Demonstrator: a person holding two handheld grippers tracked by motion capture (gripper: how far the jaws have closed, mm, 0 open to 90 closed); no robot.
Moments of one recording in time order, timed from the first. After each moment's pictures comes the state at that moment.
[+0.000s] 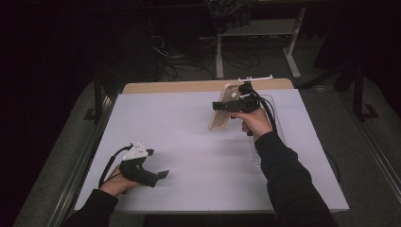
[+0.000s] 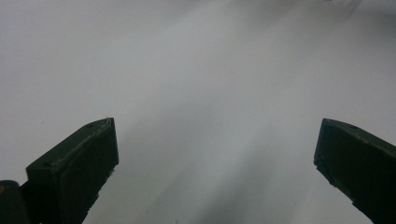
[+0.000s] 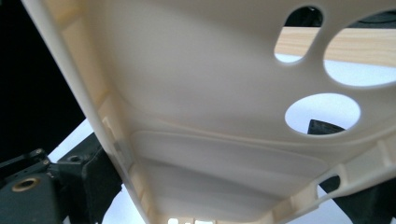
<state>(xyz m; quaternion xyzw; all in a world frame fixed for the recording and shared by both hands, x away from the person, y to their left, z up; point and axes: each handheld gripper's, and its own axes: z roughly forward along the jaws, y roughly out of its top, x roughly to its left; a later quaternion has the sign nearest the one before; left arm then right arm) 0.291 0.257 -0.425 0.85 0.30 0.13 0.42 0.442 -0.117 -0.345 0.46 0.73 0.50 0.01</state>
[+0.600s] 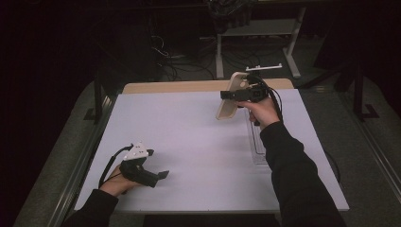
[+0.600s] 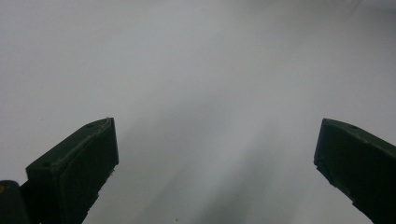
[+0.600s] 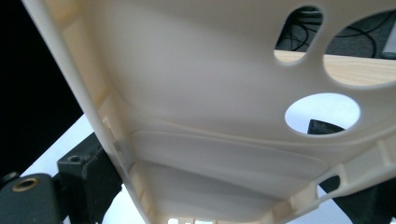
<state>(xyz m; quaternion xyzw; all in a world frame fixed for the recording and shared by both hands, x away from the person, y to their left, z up) 0.291 0.257 -0.426 0.85 0.30 0.13 0.42 0.457 -0.137 -0.321 0.48 0.72 0.49 0.05</state>
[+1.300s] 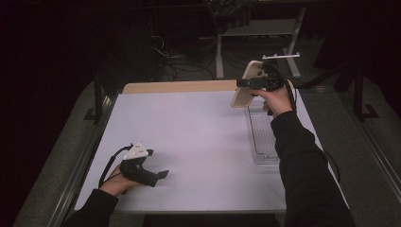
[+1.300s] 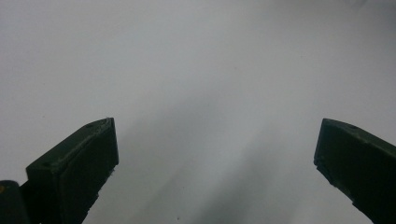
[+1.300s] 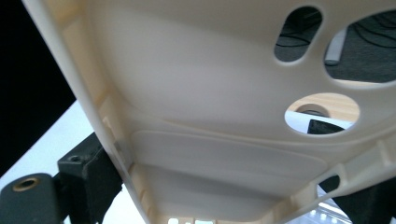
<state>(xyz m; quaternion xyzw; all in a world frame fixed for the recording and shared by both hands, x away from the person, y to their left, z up) 0.292 0.257 -0.426 0.85 0.30 0.12 0.41 0.475 -0.179 -0.301 0.53 0.70 0.47 0.09</state>
